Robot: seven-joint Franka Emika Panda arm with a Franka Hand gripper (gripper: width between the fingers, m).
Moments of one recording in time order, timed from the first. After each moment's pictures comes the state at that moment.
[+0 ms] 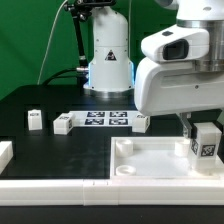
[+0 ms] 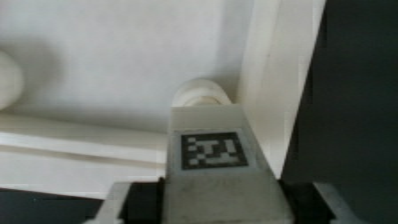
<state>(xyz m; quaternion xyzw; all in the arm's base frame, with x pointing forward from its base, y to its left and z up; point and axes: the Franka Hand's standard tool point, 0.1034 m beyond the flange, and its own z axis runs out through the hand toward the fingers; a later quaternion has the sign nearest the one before) 0.640 0.124 0.088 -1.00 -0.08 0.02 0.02</state>
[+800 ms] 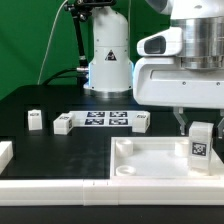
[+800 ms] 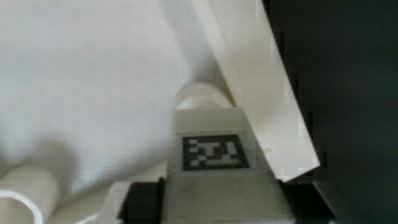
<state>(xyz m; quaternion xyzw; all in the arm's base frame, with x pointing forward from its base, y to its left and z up) 0.635 0.122 0.087 -0.97 0.23 -0.01 0.03</state>
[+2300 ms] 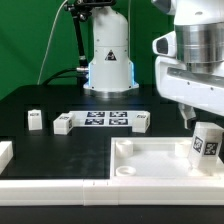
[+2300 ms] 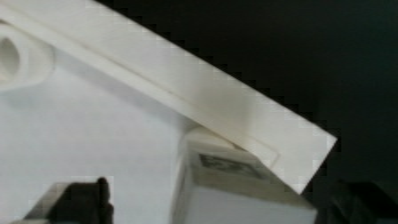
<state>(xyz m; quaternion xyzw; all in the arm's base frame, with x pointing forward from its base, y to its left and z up) 0.632 0.134 0.083 -0.90 0.44 0.03 0.05</state>
